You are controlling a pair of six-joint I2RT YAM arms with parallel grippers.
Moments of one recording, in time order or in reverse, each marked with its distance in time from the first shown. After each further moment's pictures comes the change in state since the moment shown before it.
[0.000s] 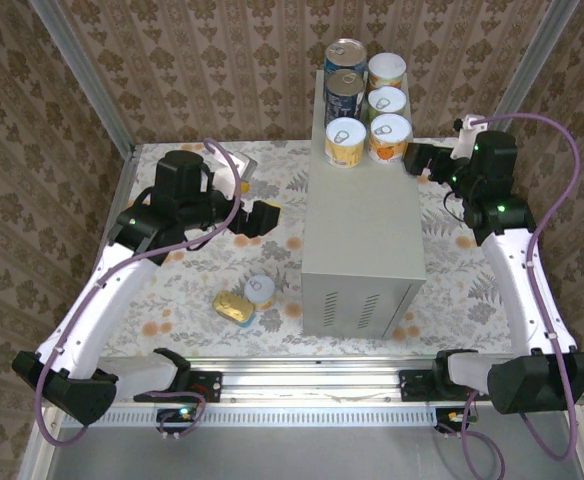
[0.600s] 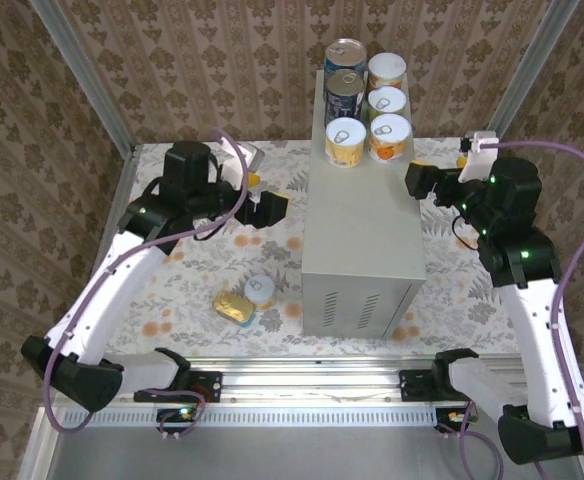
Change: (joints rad) left arm -0.004 0.084 0.051 0.067 0.067 -0.034; right arm 0.102 -0.252 -0.011 -0.139 0.030 -0.060
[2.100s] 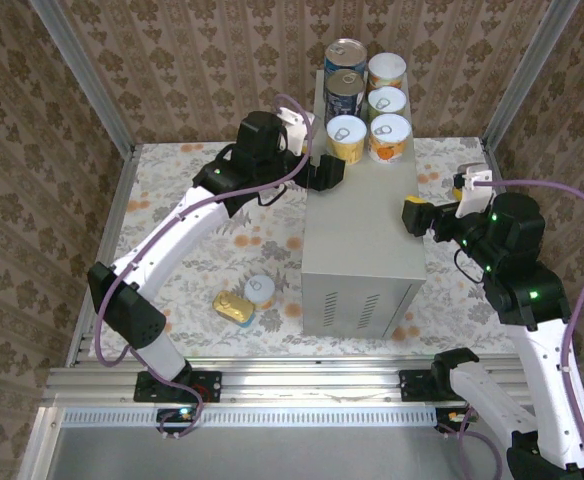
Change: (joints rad) left arm -0.164 0.397 0.293 0.180 -0.184 -0.178; right arm 0.062 -0.168 -0.112 -0.096 0.000 -0.071
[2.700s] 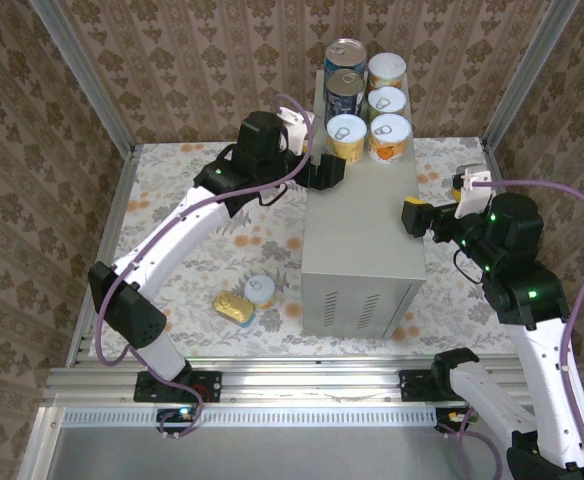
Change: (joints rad) left arm 0.000 0.003 0.000 0.005 -0.014 -0.012; right arm 0.000 0.000 -0.007 0.000 -0.001 0.000
